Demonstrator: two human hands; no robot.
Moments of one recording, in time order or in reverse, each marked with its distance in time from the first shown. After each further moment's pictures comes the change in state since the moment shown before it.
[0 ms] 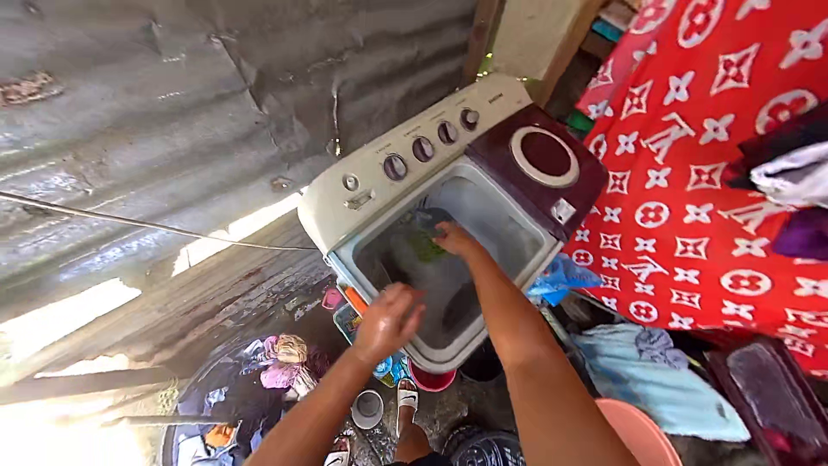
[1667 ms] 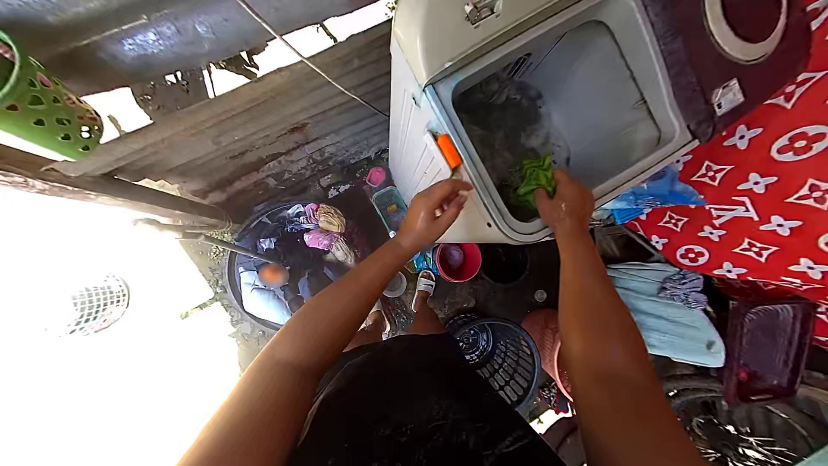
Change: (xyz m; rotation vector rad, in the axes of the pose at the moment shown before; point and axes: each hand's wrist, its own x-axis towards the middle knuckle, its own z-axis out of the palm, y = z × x) left_hand -0.107 -0.026 -0.022 -0.473 0.096 -0.162; right_hand -0.190 -0.001 0.085 -0.373 0.314 0.103
